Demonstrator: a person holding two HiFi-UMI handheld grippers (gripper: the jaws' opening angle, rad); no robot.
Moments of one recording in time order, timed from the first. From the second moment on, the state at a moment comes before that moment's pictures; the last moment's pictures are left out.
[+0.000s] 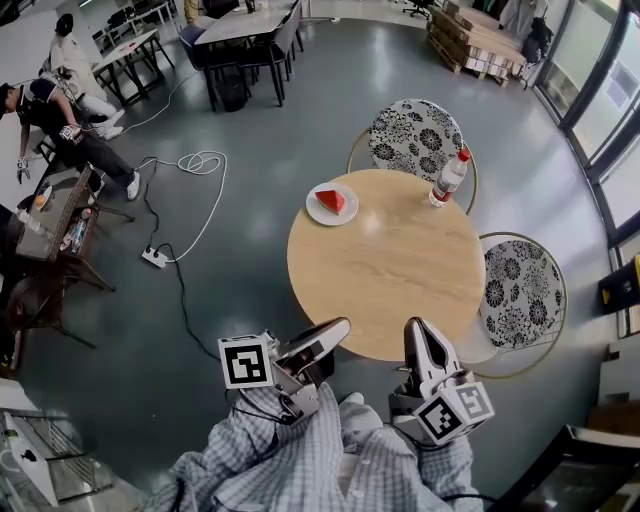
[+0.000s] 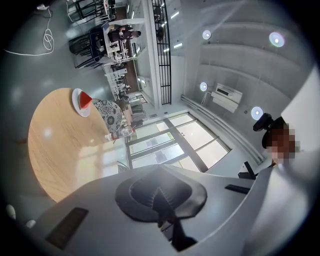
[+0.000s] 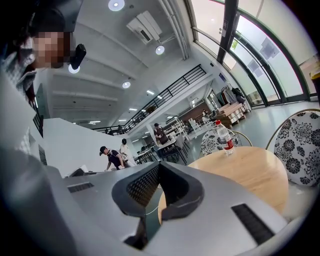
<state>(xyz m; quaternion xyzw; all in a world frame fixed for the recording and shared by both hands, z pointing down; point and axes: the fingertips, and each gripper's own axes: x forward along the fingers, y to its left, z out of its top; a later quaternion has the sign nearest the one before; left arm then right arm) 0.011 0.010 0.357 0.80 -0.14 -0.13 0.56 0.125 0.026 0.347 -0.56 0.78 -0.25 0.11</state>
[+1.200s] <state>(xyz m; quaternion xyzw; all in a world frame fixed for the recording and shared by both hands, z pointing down) 0.012 0.008 0.359 0.79 -0.14 -0.15 0.57 0.115 0.023 0.355 -0.54 0.80 -0.26 0.09</state>
